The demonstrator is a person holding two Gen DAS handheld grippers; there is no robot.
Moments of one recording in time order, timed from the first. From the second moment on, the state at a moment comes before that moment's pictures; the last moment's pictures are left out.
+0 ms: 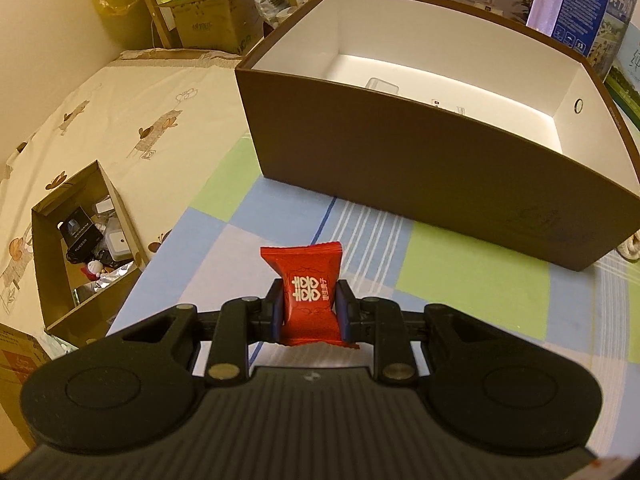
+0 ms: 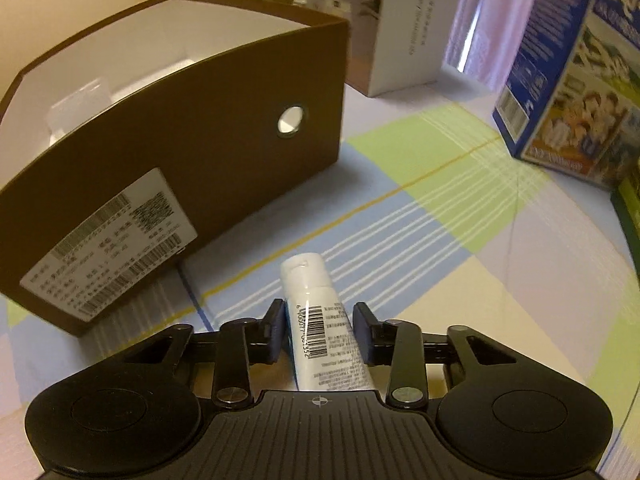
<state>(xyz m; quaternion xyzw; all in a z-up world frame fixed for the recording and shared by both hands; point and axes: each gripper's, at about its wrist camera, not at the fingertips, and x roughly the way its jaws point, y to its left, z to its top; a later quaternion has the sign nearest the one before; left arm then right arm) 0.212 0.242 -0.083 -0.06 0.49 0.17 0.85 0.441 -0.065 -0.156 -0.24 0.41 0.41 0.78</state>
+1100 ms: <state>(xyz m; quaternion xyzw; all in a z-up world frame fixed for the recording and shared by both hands) 0.213 0.233 -0.010 -0.02 0.42 0.11 0.90 0.348 -0.096 -0.014 0.06 0.33 0.38 0.86</state>
